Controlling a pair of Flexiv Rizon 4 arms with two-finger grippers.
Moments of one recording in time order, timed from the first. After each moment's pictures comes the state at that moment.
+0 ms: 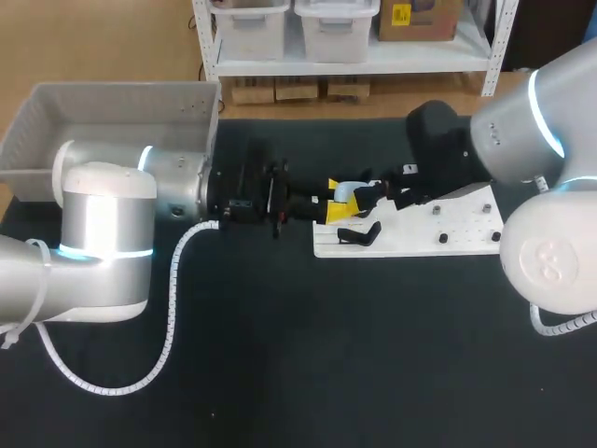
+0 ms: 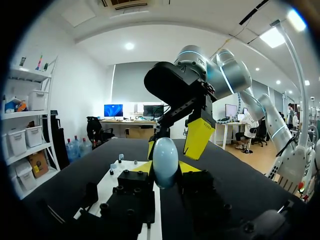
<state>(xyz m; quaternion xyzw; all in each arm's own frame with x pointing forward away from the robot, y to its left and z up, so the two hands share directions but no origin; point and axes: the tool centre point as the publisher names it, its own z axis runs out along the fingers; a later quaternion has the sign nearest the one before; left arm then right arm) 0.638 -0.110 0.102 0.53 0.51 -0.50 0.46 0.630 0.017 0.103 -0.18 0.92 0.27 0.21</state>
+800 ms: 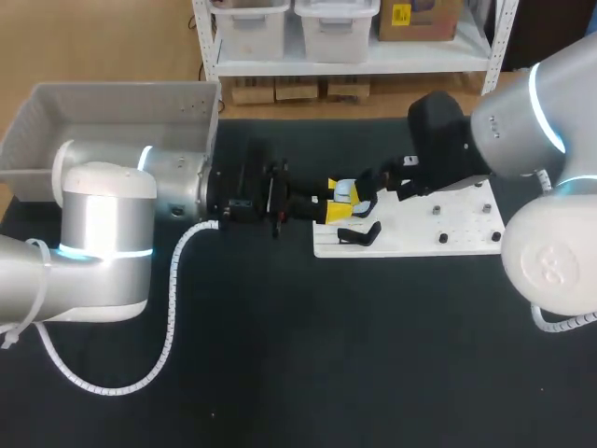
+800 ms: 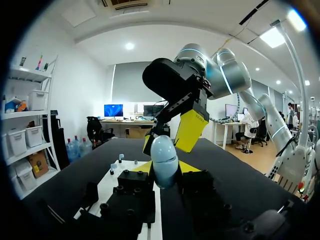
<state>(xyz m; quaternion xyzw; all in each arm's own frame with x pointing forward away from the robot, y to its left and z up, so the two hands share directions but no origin) 0.638 -0.110 0.102 0.53 0.51 -0.50 0.46 0.640 0.014 0.112 -0.18 0.92 0.26 0.23</state>
